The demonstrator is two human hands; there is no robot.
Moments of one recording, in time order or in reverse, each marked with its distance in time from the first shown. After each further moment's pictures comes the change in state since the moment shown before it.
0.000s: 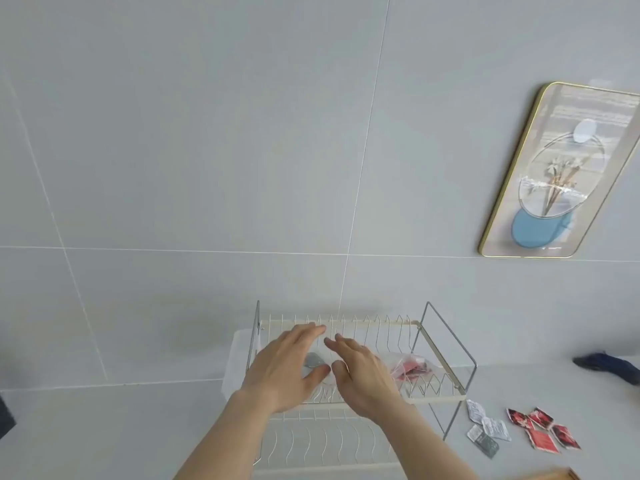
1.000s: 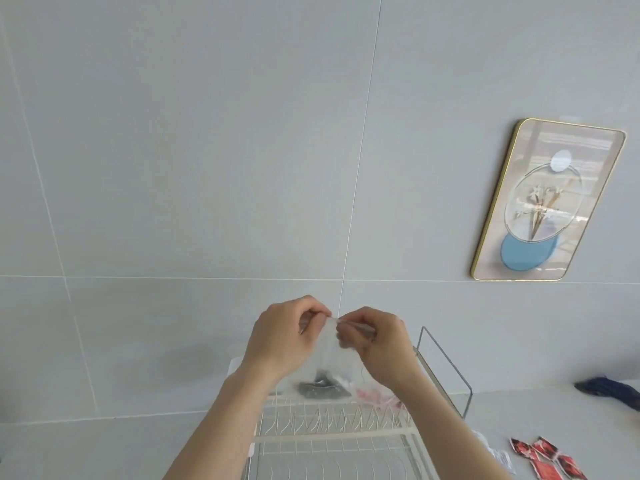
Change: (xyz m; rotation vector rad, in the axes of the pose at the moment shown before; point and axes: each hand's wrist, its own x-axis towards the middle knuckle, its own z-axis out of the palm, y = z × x) left_hand 0.028 0.045 -0.080 -0.294 0.313 -0.021; right_hand 0.015 -0.028 -0.087 0.572 0.314 -0.043
